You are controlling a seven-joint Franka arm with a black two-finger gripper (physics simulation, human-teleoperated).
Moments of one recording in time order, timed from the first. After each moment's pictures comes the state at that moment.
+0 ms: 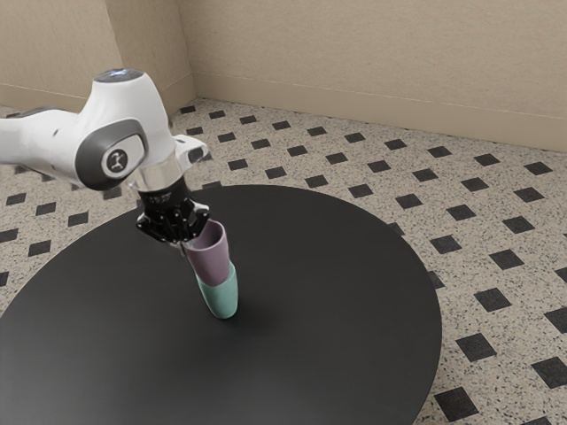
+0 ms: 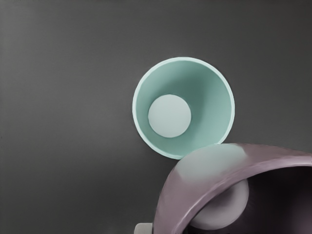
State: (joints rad) arm -0.16 -0.18 0.09 -2.21 -0.01 2.11 -0.64
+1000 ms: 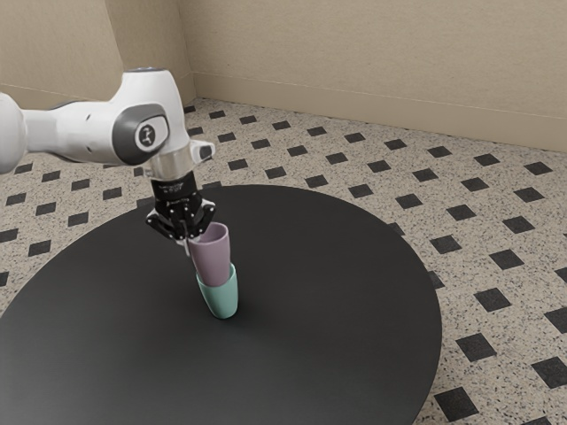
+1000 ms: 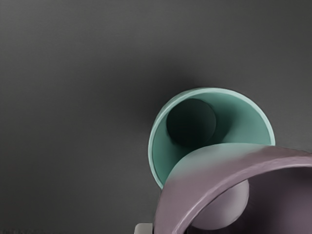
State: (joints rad) arm -0.13 0.09 0.15 -1.97 -0.12 1.93 -0.60
